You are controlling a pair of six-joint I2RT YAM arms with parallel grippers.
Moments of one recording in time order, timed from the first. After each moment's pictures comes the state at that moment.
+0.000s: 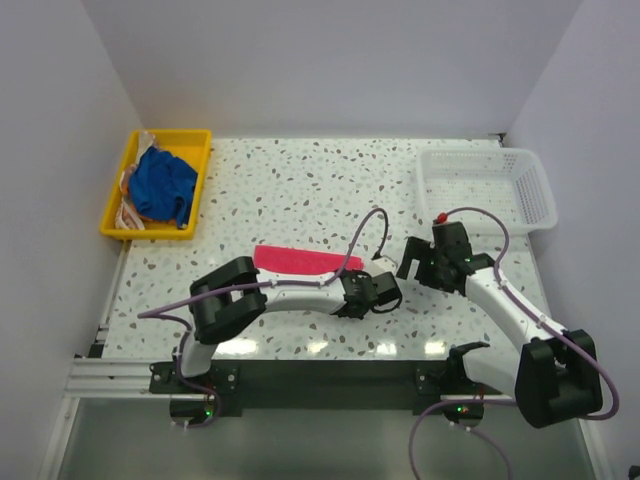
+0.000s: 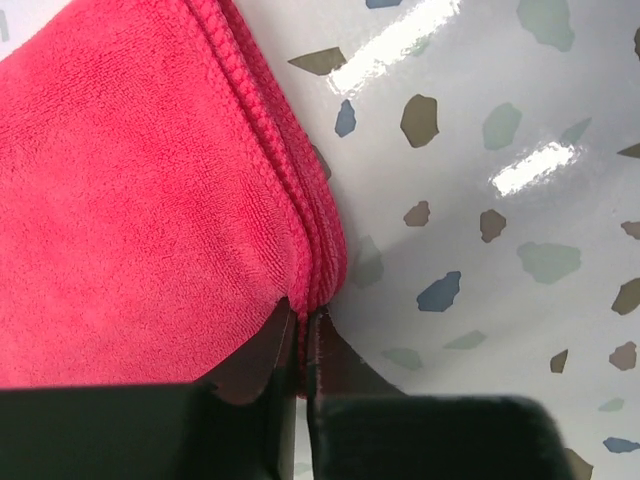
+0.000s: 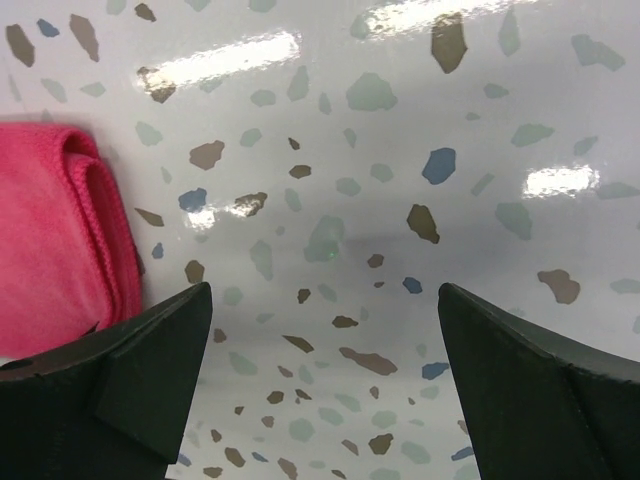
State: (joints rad) left arm -1.23 2.00 1.34 -0.58 -0.48 -0.52; right arm 0.23 1.13 0.62 -0.51 -0.02 0.51
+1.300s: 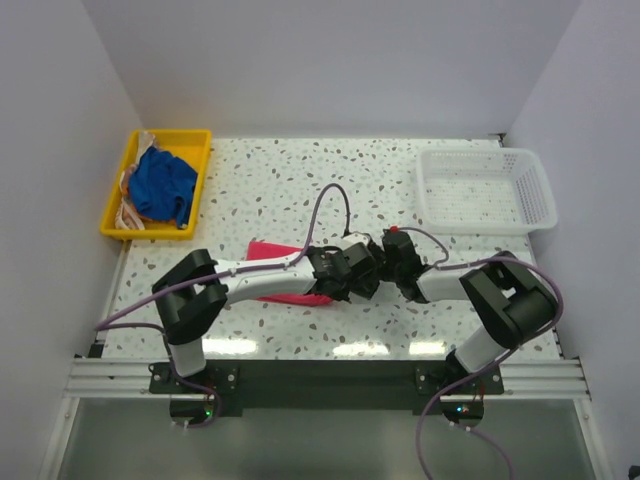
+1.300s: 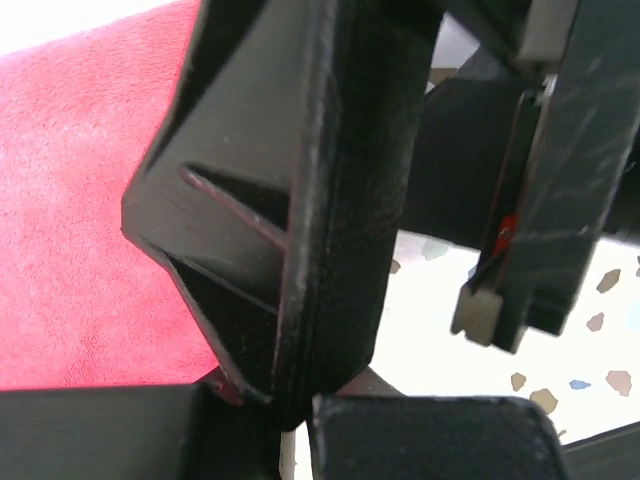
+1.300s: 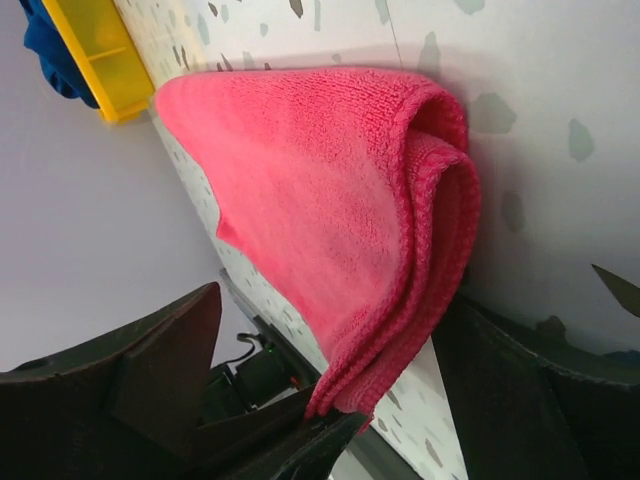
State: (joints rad) left arm -1.09 1.80 1.25 -0.59 -0.33 -0.62; right arm 0.55 1.59 0.50 0.44 -0.38 1.31
